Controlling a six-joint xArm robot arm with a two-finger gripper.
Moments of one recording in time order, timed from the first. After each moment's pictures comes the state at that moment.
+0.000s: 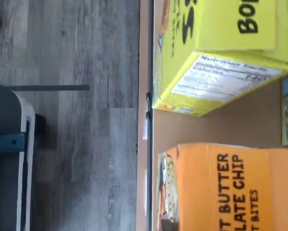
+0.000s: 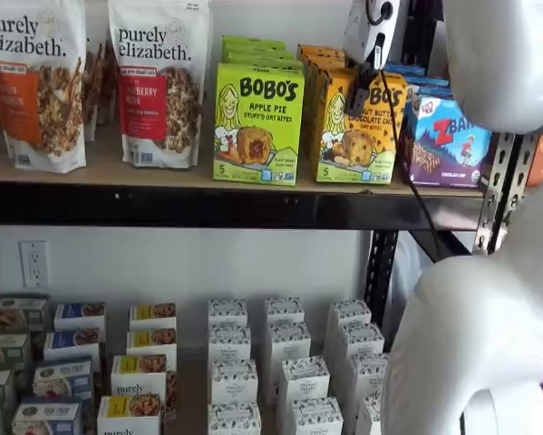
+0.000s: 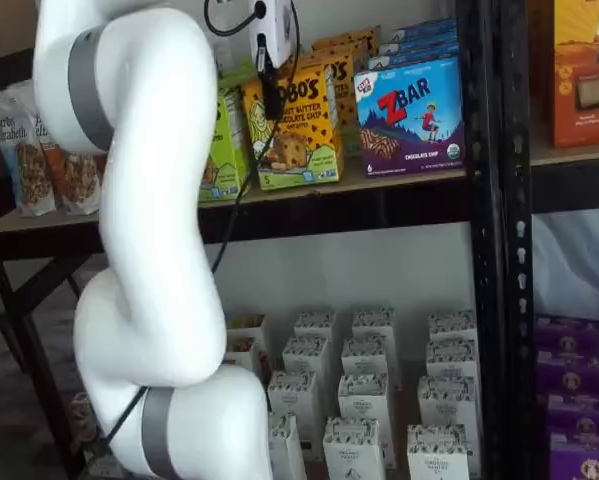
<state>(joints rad) -0.03 -0.12 -1.64 0.16 1.71 -1.56</state>
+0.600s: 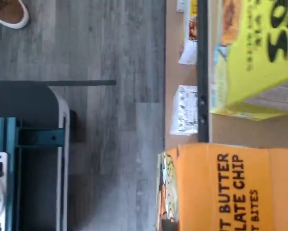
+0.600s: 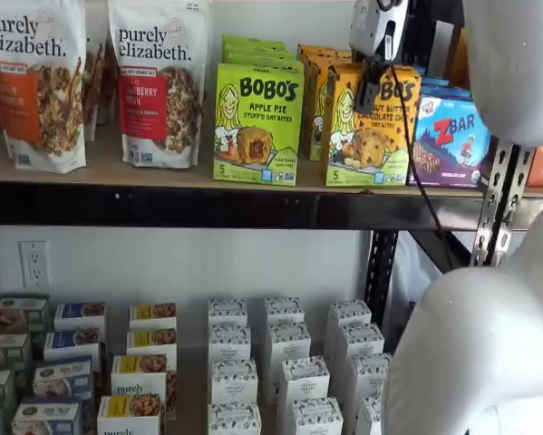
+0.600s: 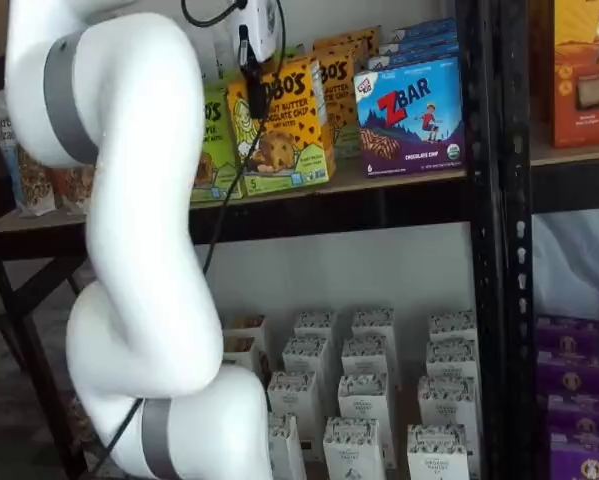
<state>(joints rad) 0.00 -0.22 -1.59 0.13 1.82 -1.53</state>
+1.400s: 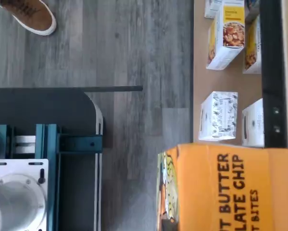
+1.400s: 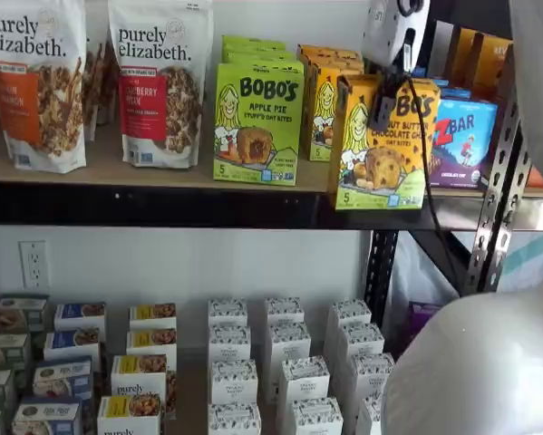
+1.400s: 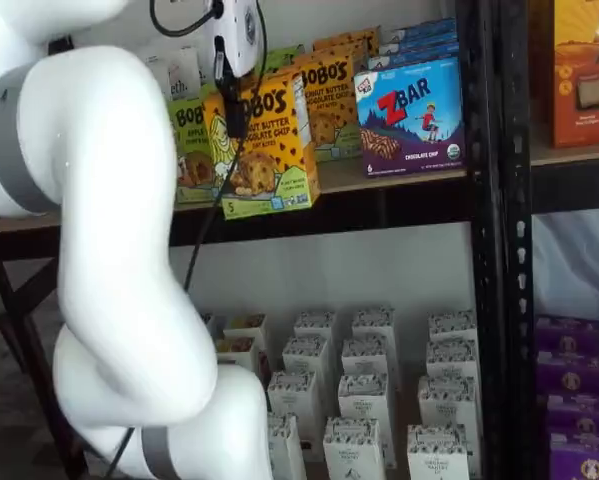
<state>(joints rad) 0.01 -0.44 -1.40 0.15 1.86 -1.51</state>
